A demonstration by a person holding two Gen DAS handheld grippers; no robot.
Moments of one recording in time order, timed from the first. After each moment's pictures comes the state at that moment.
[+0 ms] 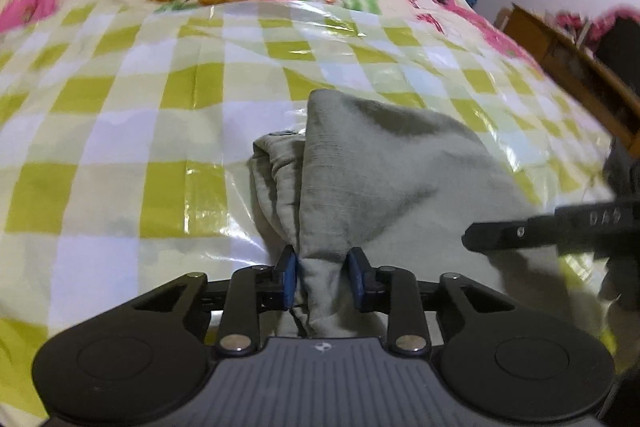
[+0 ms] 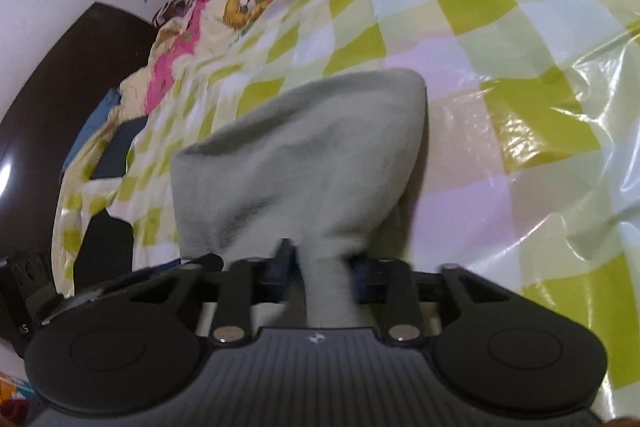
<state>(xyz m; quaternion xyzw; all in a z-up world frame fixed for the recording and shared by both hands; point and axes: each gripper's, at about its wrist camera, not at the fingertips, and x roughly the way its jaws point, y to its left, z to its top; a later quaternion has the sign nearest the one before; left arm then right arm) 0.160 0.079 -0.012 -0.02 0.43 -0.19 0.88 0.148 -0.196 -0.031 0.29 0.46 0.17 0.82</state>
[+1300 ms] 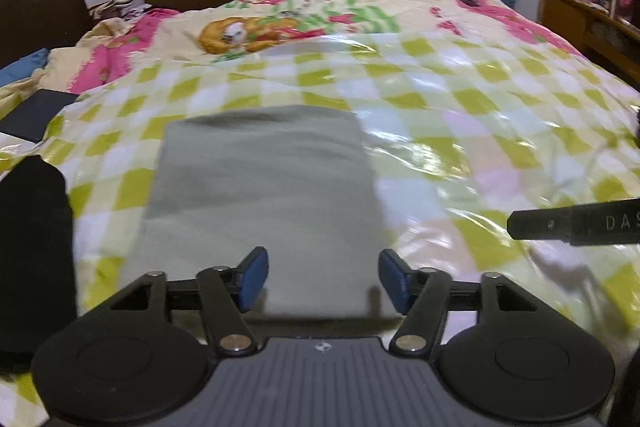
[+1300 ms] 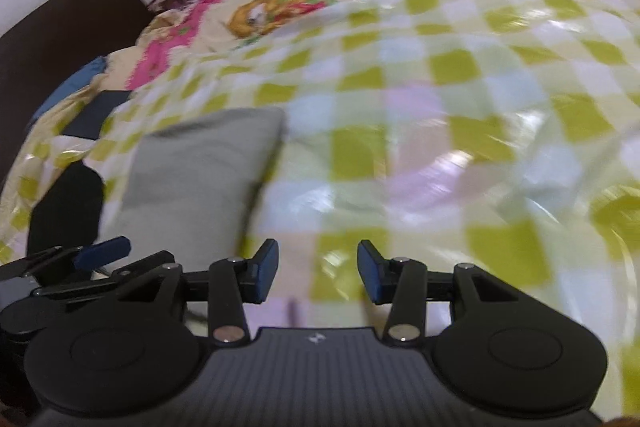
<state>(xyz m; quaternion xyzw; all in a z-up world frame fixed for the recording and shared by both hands) 0.056 0.033 0.032 0.06 0.38 -0.08 0.92 0.047 -0.178 0.027 0.16 0.42 0.08 0.89</state>
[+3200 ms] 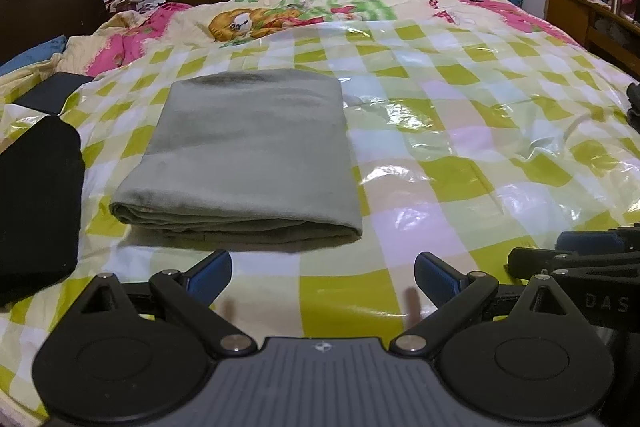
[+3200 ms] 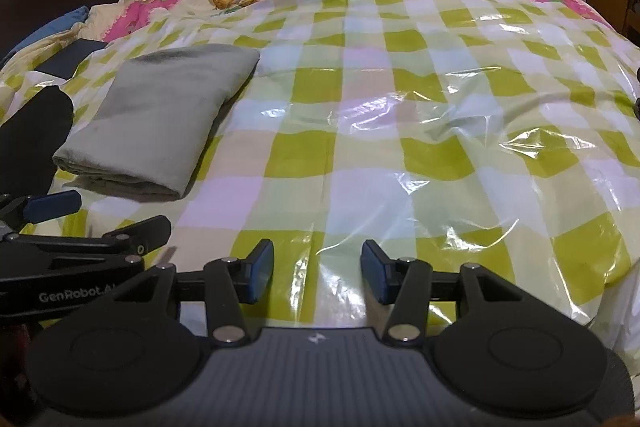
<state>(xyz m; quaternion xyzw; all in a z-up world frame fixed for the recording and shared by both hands) -0.006 0.019 0.014 0.06 0.38 -0.05 0.92 -0.029 -0.154 0.013 0.06 0.42 0.05 0.90</state>
